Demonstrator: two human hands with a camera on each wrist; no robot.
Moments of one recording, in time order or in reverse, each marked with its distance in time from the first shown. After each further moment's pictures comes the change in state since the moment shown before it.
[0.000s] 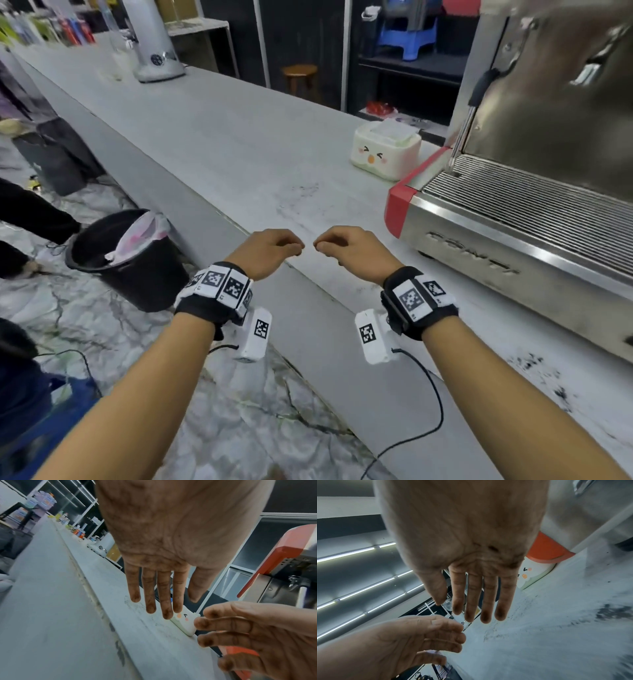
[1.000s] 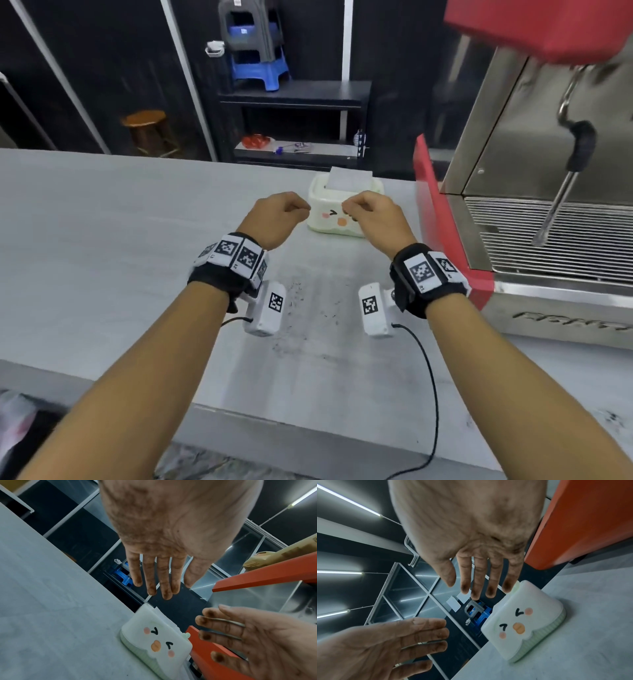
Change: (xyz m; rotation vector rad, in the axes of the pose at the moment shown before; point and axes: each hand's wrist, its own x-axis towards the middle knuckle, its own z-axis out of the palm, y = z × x) left_hand 0.318 0.030 -0.104 0.008 -0.155 0.477; right_hand 0.225 0.002 -0.077 0.078 0.848 0.278
